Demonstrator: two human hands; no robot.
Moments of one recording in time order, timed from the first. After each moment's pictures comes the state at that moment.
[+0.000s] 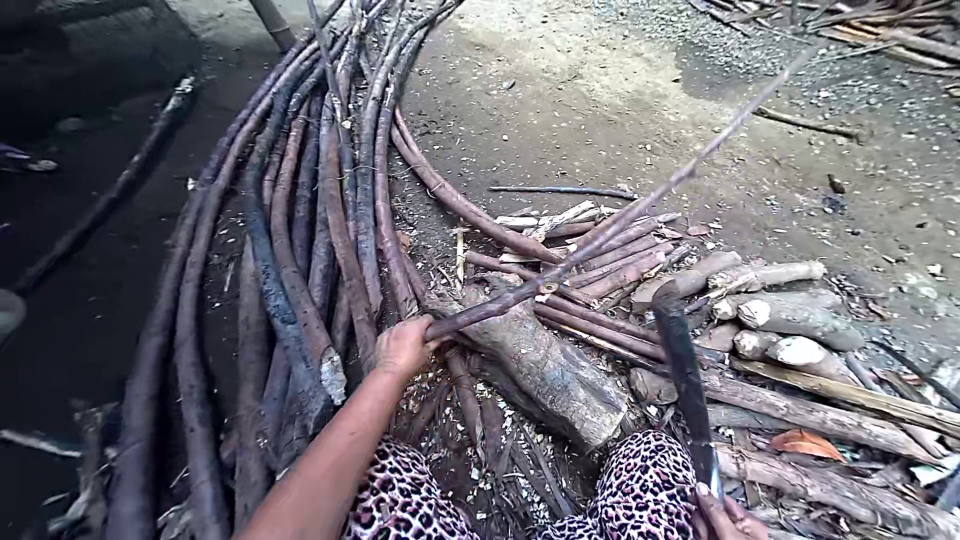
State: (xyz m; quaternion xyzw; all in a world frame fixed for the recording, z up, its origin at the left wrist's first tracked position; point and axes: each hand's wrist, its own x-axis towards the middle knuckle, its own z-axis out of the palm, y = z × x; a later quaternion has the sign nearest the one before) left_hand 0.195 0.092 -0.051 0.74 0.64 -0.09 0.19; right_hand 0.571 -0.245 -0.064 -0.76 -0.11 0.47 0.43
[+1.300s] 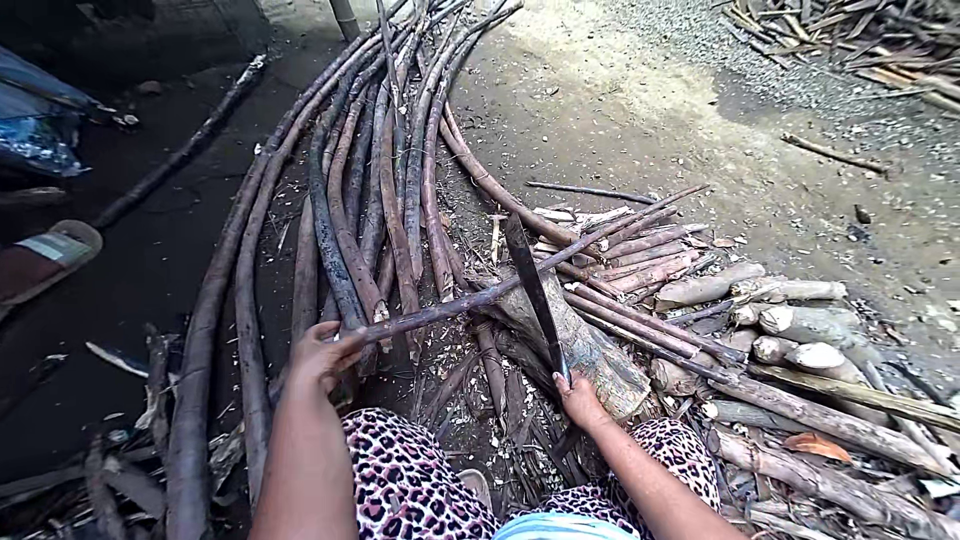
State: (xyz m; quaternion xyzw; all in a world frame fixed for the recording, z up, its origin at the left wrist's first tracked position) left_hand 0.026 0.005 -0.047 0.28 0.76 0.41 0.42; right_hand 0.425 -0.081 -0.123 -0.72 -0.45 0.51 0.17
